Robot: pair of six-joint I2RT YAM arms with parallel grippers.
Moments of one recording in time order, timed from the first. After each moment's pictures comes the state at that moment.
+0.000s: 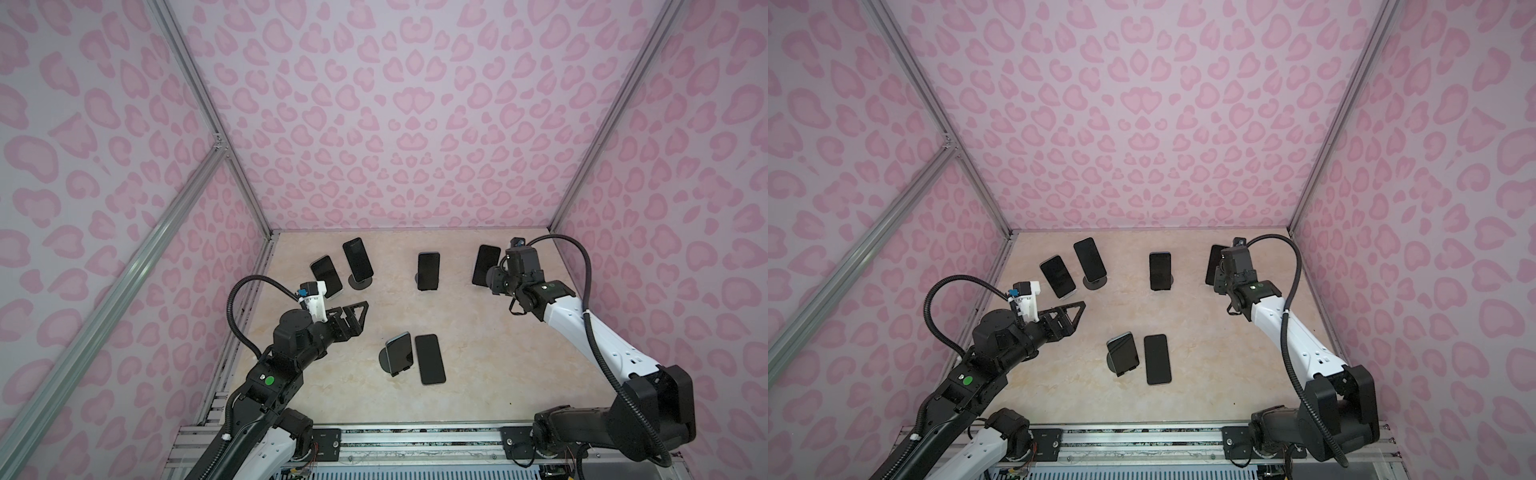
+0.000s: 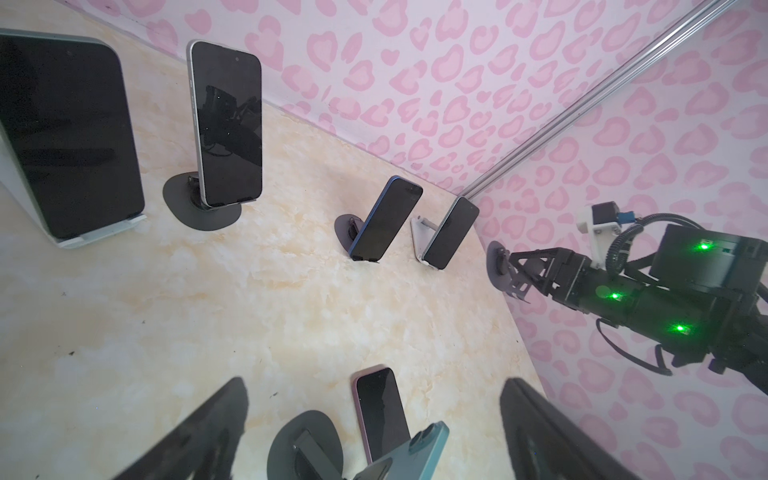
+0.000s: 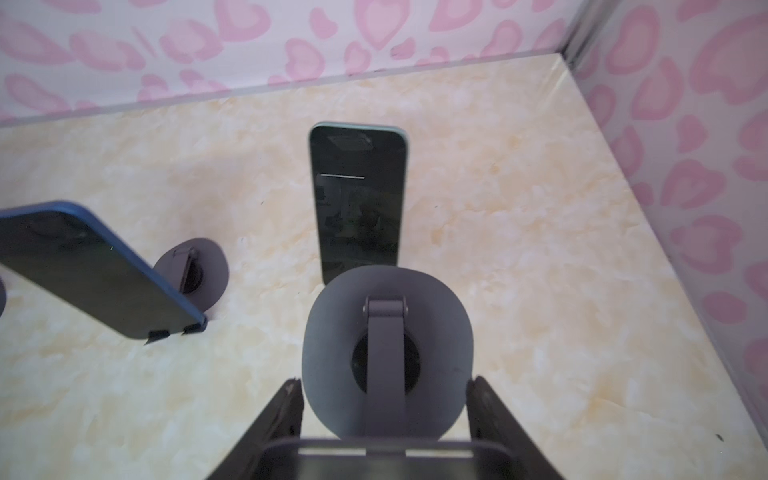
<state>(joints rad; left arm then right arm) -0.43 0.63 0.62 -0.30 0.13 -0.68 0.20 1.33 1.03 -0.44 0.29 0.30</state>
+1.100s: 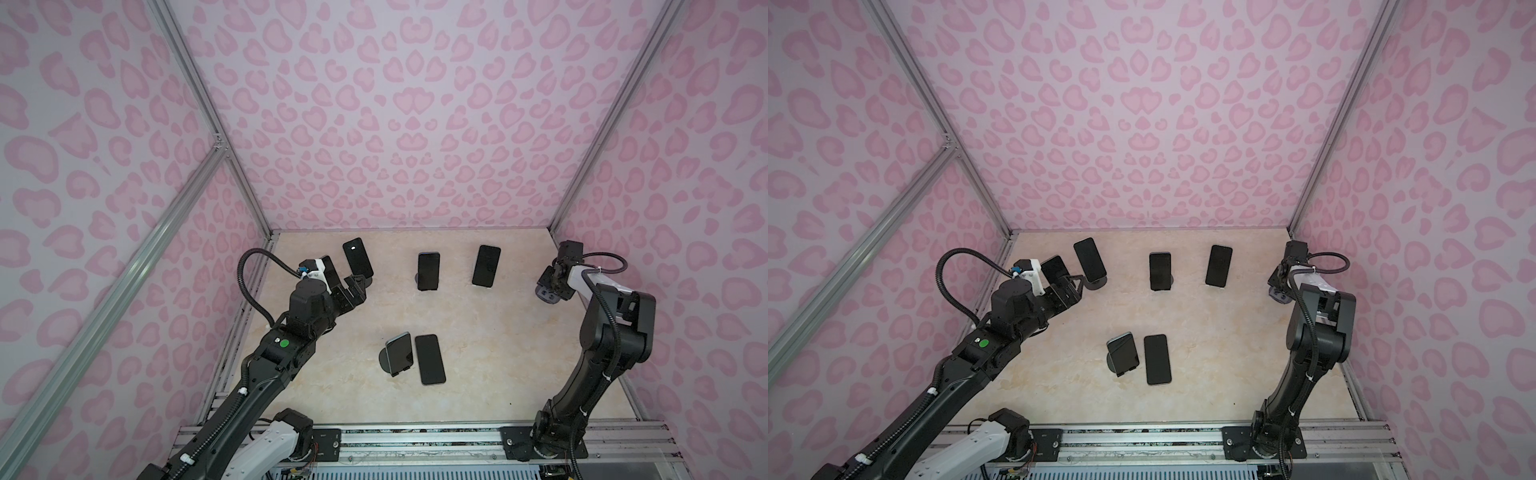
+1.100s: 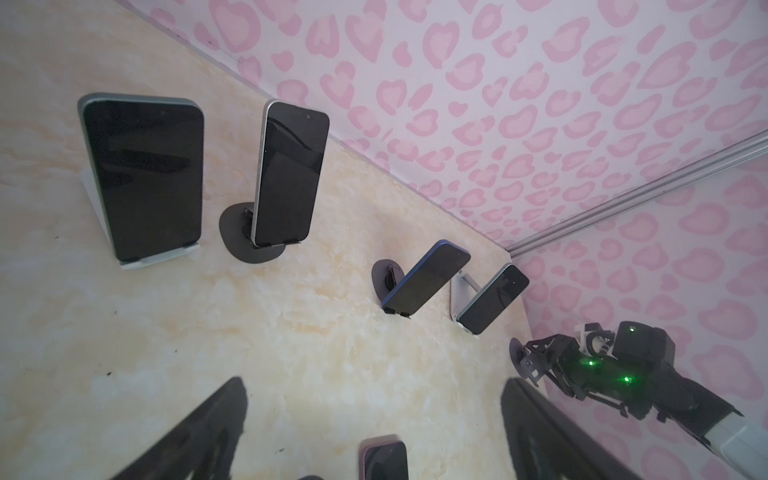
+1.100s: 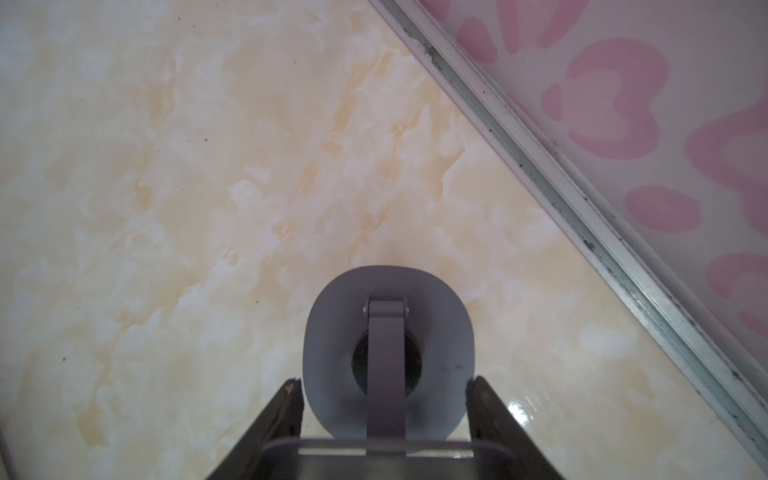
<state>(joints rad) -0.43 0.93 0.84 -0.31 -0.08 -0.79 -0.30 1.94 1.32 -0.43 0.14 0.39</state>
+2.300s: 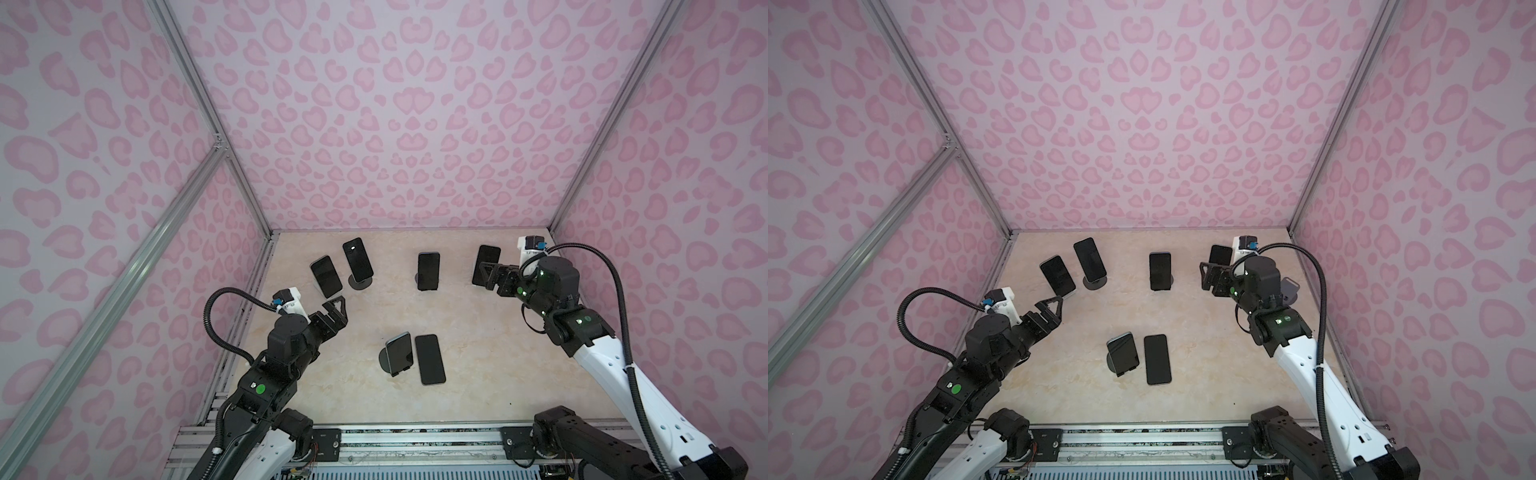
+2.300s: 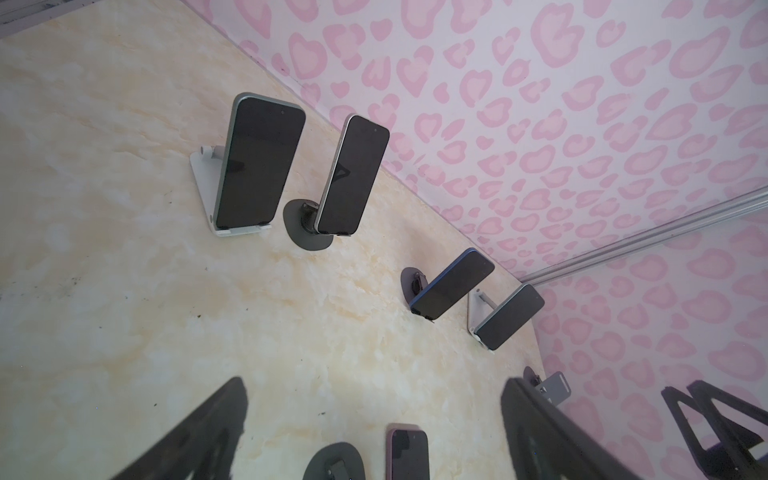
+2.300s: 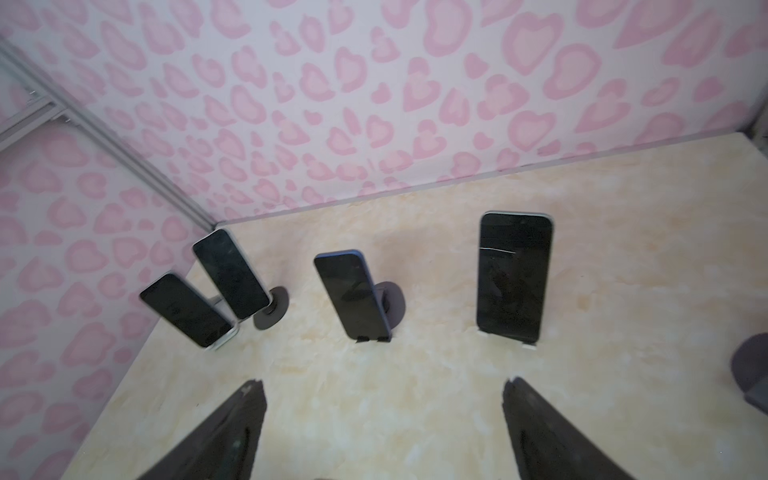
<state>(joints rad) -0.43 0.54 0.64 -0.47 -0.17 -0.86 0.35 0.97 0.91 -0.32 -0.05 0.38</state>
